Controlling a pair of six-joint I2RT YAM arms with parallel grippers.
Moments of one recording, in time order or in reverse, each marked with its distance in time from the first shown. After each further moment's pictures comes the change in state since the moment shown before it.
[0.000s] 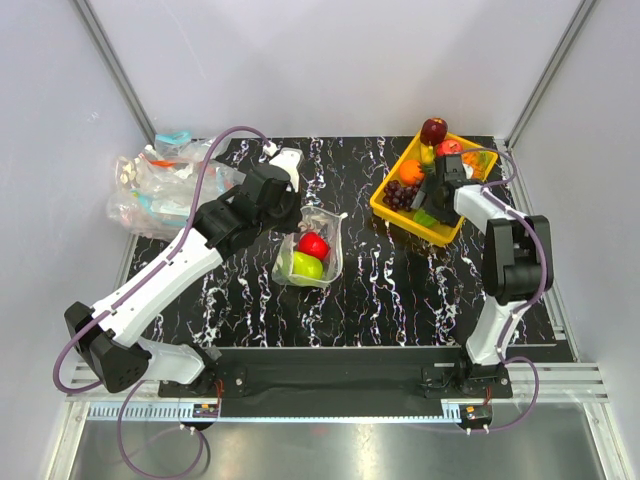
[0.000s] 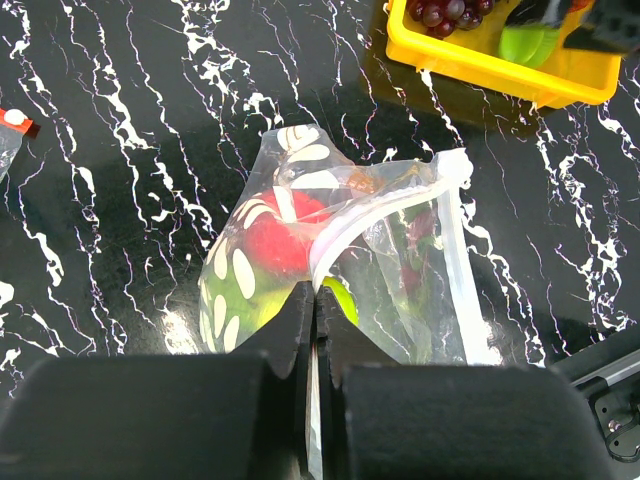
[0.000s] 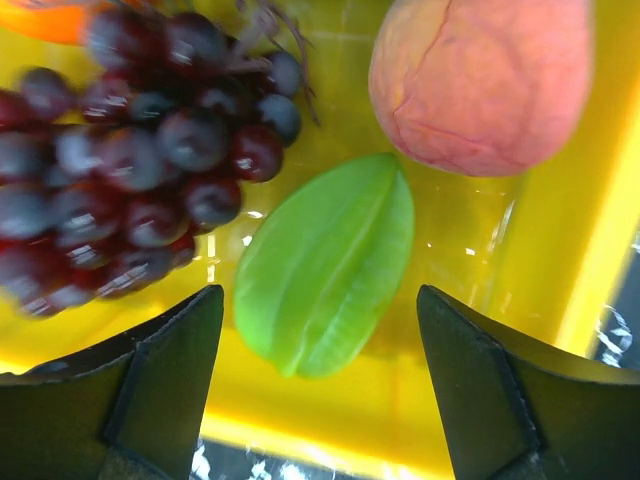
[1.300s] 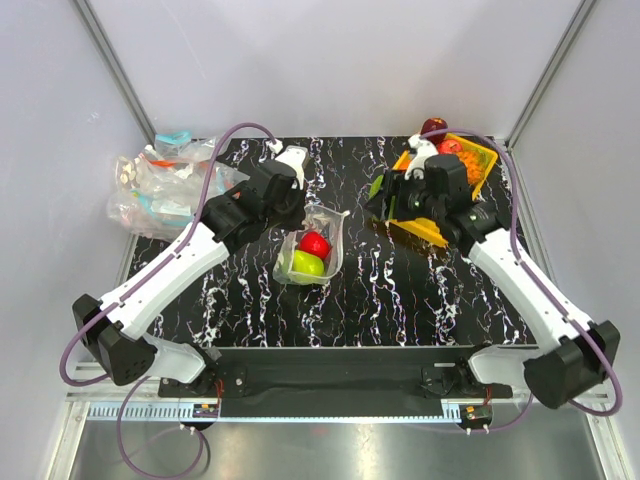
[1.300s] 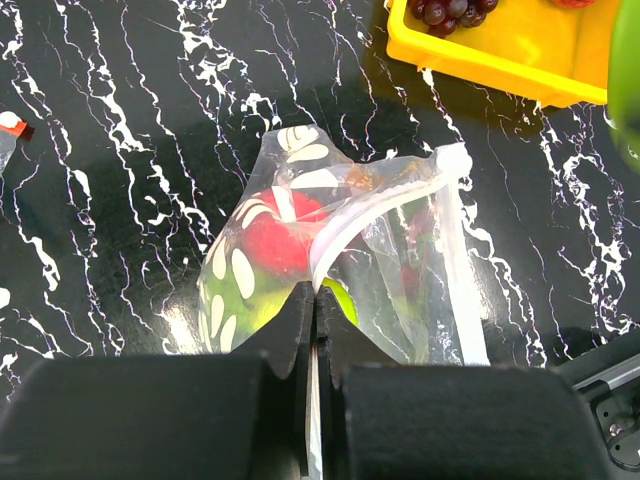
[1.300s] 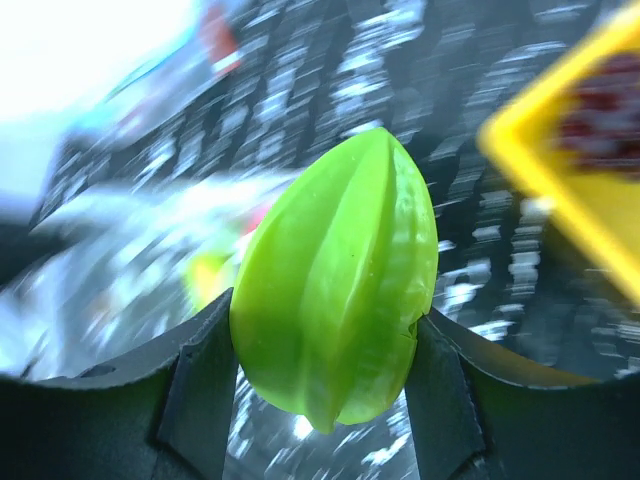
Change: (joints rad) left arm 0.000 0.048 0.036 -0.009 0.002 0.001; right arm 0.324 -0.583 -0.075 -0.028 -0.319 -0.157
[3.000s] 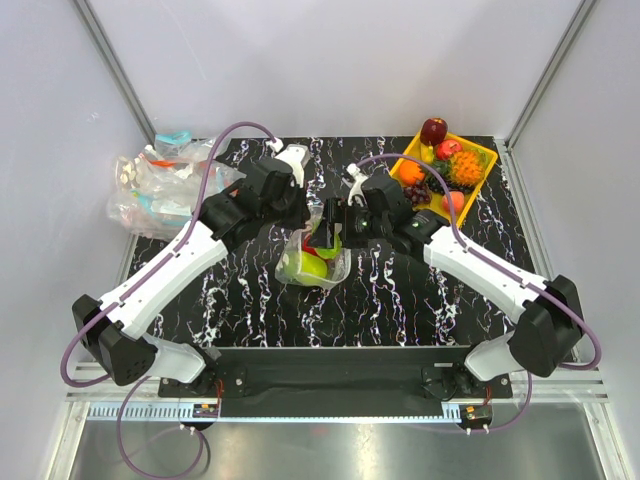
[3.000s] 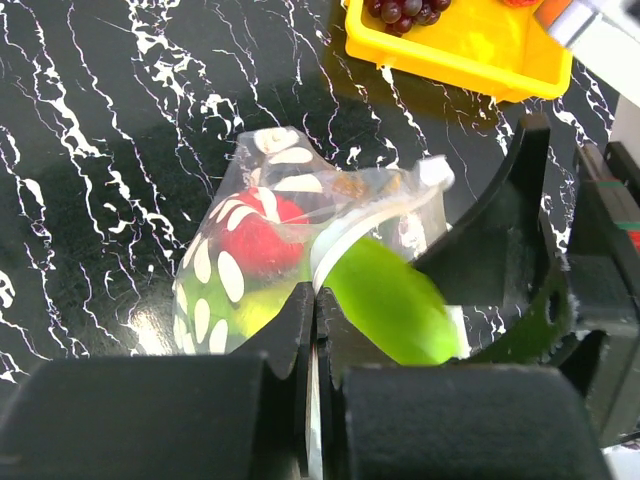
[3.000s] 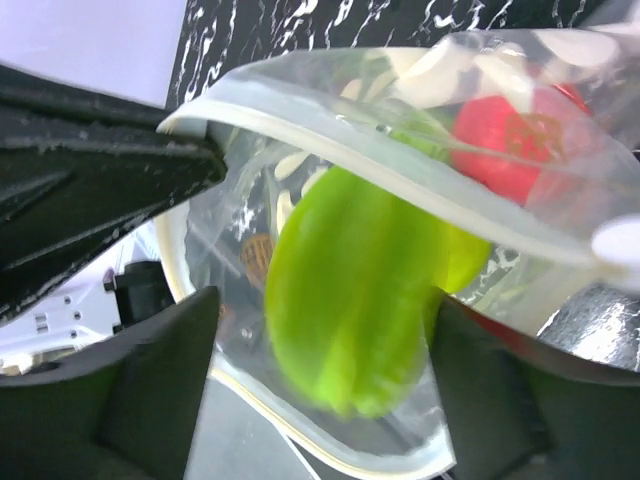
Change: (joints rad) left arm 0.027 0.001 -0.001 0.025 0.108 -0.013; right arm 0.294 0.168 -0.033 0.111 -0.174 0.278
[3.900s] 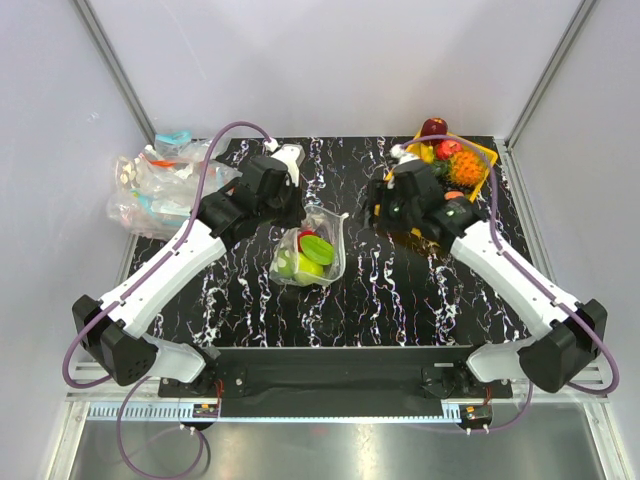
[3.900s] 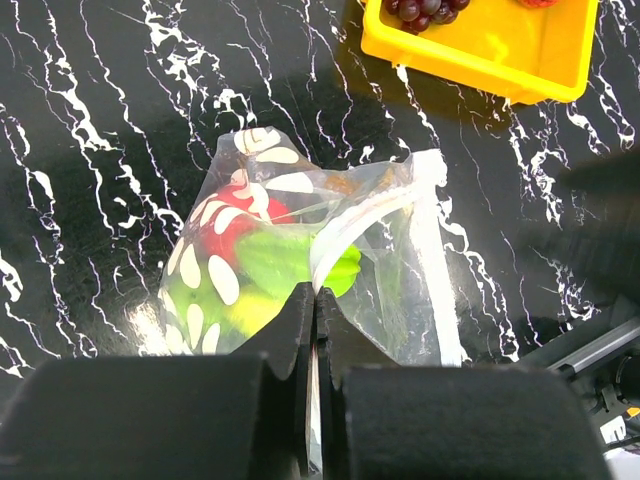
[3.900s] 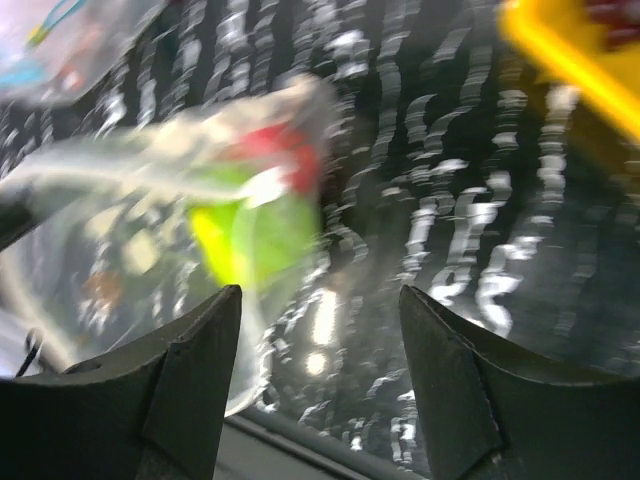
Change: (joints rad) left arm 0.040 0.000 -0.018 0.005 0.023 0.004; right arm -0.057 -0.097 0.108 -0.292 0.370 -0.112
